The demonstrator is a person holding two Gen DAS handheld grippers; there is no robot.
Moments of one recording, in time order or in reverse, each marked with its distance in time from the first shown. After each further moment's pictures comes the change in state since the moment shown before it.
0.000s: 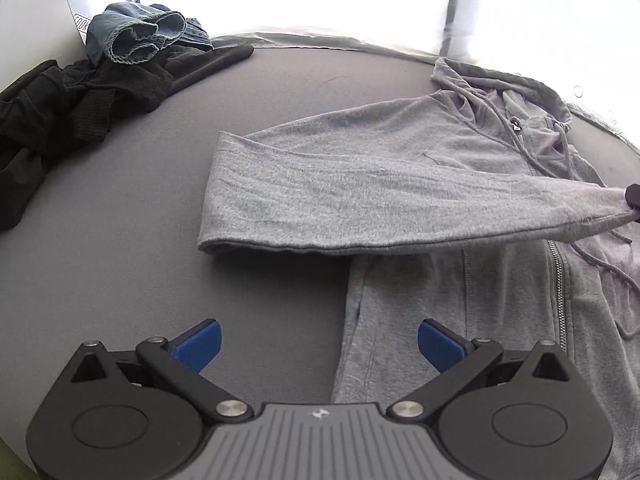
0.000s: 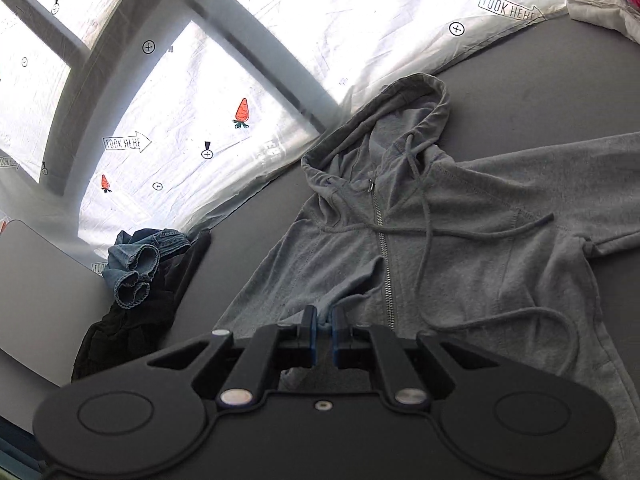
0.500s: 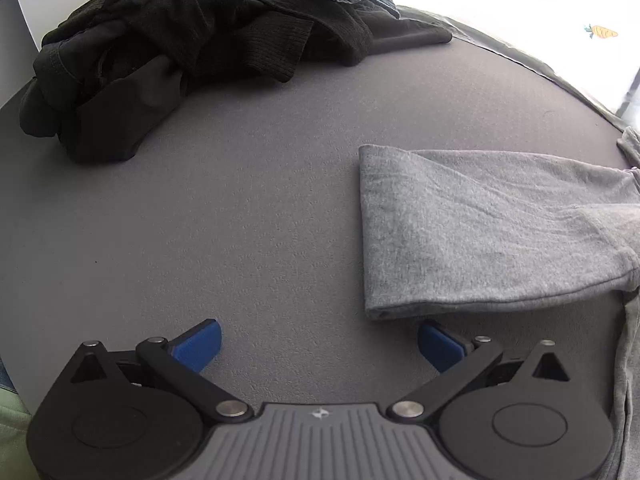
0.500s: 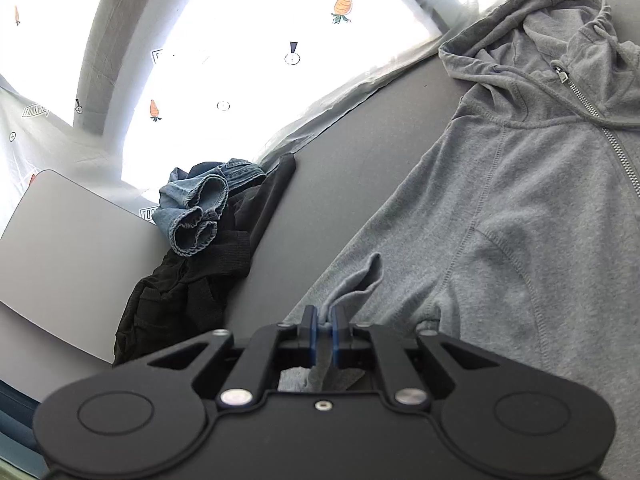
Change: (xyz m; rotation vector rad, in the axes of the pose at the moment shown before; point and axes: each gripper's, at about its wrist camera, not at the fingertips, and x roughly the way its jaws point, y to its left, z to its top) left arm 0.036 0.188 0.026 -0.256 0.057 0.154; right arm 0.124 0.130 -0.044 -0.016 0.140 0.161
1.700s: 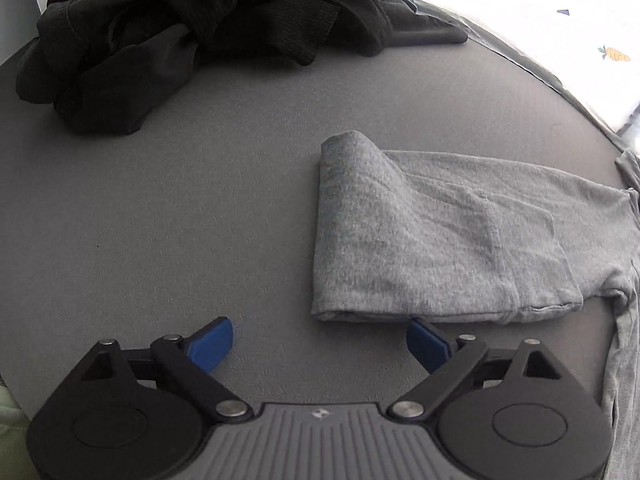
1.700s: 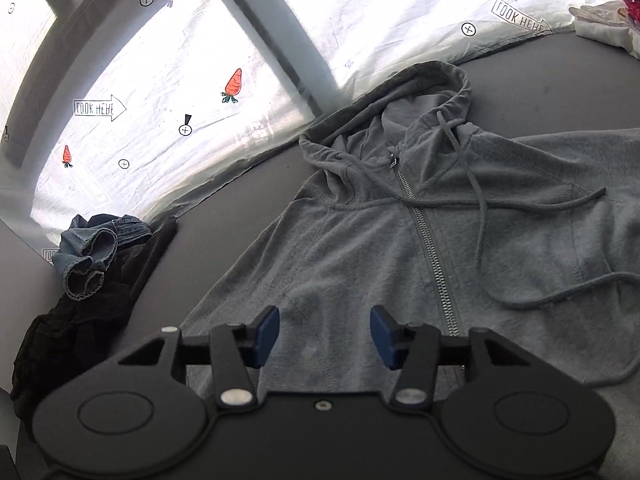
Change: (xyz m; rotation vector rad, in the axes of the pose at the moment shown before) left arm 0.015 0.036 0.008 -0.056 0.087 -0.054; right arm -0.041 -0.050 -0.006 0.003 -0.145 -0.268
